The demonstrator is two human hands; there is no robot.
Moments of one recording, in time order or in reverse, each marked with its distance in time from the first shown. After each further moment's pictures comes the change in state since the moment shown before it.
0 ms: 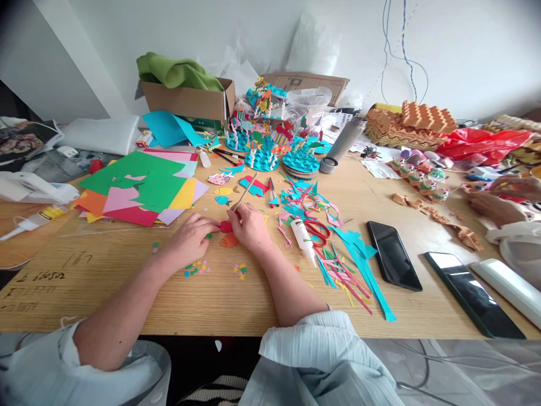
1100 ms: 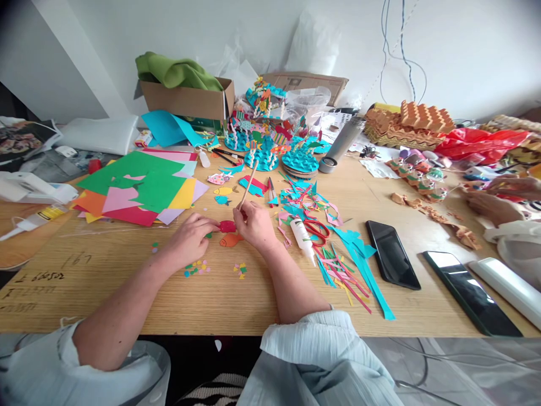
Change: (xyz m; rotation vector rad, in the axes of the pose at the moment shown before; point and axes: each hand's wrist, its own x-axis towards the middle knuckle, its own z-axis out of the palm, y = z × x) left_hand 0.000 0.000 0.000 0.004 0.004 -0.004; right_hand 0.002 -0.001 -0.015 -0.012 0.023 -0.001
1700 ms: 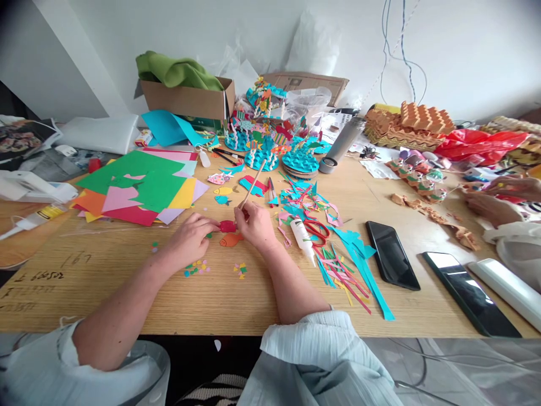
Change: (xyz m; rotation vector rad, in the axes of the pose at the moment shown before) left_hand 0.000 0.001 0.000 0.027 -0.010 -0.010; right_hand -0.001 0.002 0.004 0.029 0.035 0.075
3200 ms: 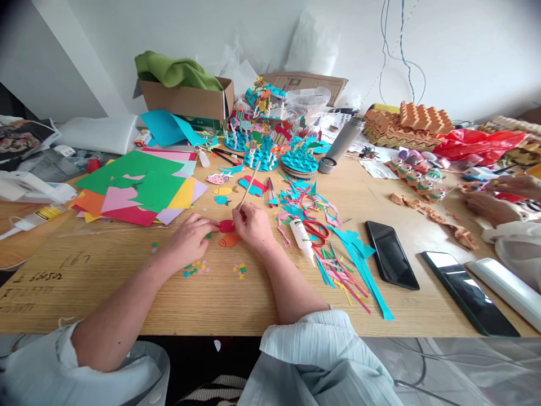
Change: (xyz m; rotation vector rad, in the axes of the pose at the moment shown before) left_hand 0.000 0.000 0.000 -0.007 0.004 0.006; right_hand -0.002 -0.001 0.002 0.022 -0.045 0.024
